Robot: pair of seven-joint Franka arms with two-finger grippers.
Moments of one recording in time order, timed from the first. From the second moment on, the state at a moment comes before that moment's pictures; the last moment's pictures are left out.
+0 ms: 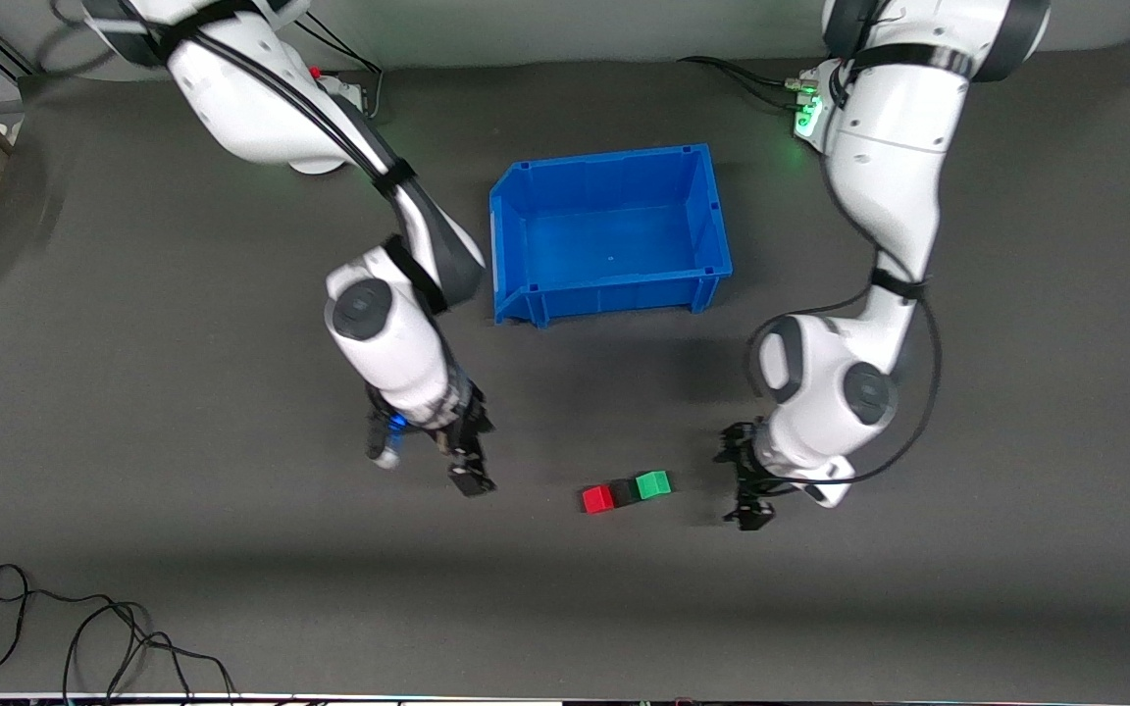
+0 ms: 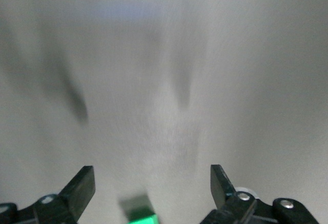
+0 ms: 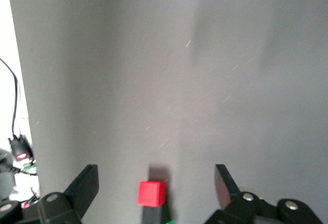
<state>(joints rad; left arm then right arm) -0.44 0.75 0.15 -1.56 -0.58 2.46 -1.45 0.46 0.54 0.03 -1.65 0.03 2.47 1.88</state>
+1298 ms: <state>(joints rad) -0.12 0.25 0.19 -1.56 -0.17 1.67 -0.12 0.06 0.03 0.03 -1.70 0.03 1.71 0.31</state>
